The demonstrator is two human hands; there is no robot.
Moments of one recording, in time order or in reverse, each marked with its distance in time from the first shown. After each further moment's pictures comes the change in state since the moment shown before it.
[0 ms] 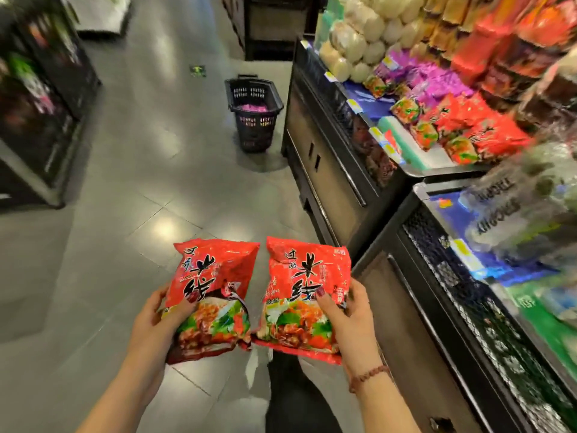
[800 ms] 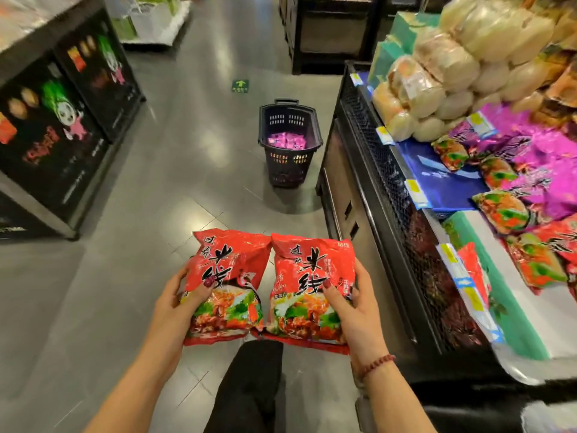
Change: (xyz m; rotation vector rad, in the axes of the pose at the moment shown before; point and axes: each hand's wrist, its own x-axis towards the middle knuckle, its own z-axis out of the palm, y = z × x) left_hand 0.347 0.142 0.184 0.020 0.088 0.064; right_hand 0.425 -0.135 0.075 -0.005 -0.238 -0.114
